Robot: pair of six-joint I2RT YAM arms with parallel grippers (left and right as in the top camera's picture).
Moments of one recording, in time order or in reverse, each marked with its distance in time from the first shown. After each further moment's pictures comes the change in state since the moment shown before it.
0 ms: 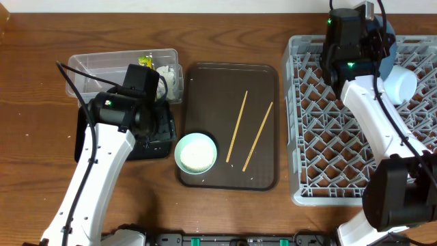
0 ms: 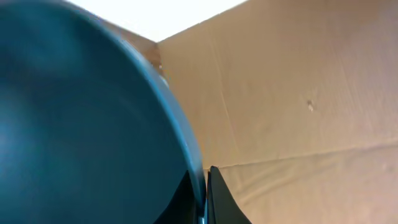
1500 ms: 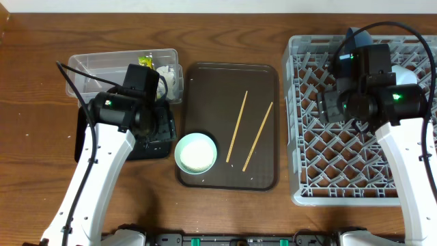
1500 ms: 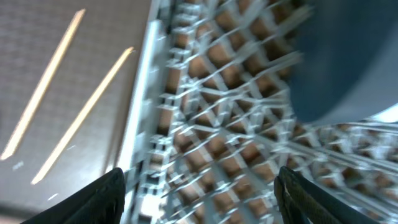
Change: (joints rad) left arm -0.002 0.000 0.000 0.000 0.001 0.000; right arm -0.019 -0.371 -0.014 -0.910 -1.123 0.528
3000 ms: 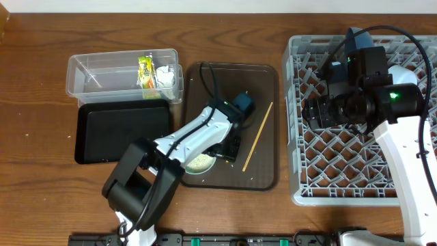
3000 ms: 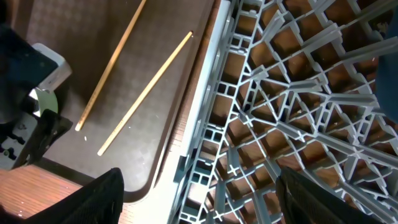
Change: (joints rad) left arm -0.483 0.533 0.000 0.244 0.022 -0.039; right arm 0.000 0.010 -0.014 -0.026 -0.173 0.007
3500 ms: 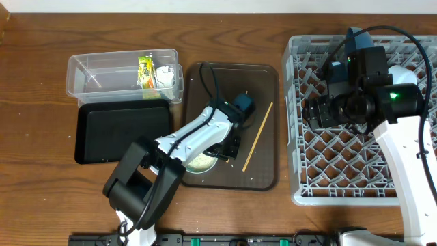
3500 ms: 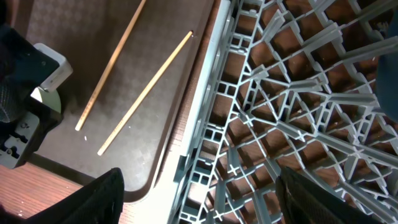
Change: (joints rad) left arm 0.000 0.006 0.000 0.000 0.000 -0.017; right arm 0.000 0.000 0.000 -0.001 0.000 0.000
